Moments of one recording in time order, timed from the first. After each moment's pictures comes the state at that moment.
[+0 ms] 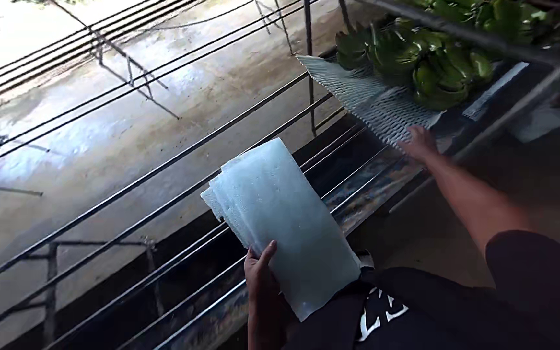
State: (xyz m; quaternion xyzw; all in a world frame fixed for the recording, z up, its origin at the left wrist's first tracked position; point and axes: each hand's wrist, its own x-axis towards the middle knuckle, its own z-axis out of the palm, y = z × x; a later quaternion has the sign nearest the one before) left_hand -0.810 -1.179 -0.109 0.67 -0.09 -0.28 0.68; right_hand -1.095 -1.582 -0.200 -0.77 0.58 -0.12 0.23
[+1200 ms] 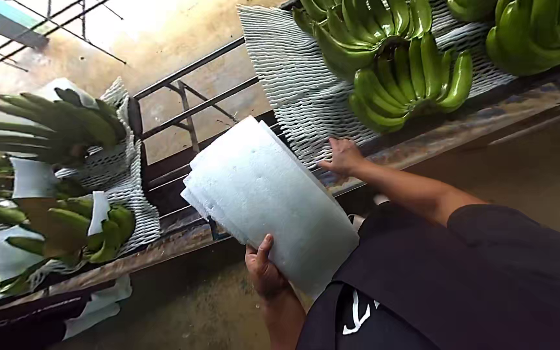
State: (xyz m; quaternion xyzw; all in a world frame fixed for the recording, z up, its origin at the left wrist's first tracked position) left_hand -0.597 -0.676 -0.105 0.65 0.04 -0.11 0.75; right_hand -0.589 -0.954 -0.217 -0.90 0.28 0.08 0.31
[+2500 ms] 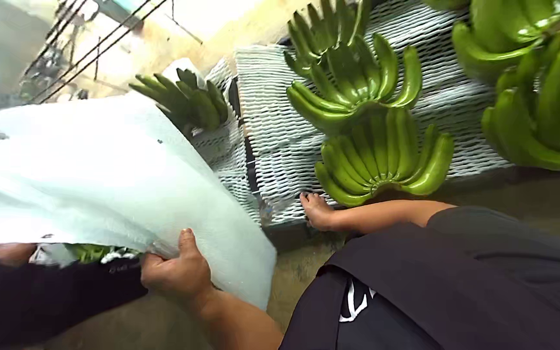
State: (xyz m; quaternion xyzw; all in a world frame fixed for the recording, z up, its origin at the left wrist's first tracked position) left_hand -0.247 -0.477 -0.005 0.94 -0.04 0.25 0.24; right_hand -0.301 -0.644 -0.207 -0.83 0.06 0.24 0.49
